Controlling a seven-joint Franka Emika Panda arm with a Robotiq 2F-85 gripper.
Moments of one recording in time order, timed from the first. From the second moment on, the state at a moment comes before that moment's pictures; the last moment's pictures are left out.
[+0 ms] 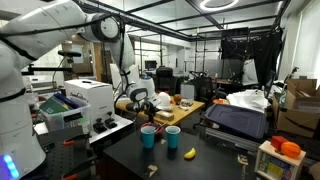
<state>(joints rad) 0.18 0.89 0.13 -1.87 0.29 3.10 0.65</state>
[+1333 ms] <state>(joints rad) 0.08 1.02 0.26 -1.73 0.32 3.10 0.55</state>
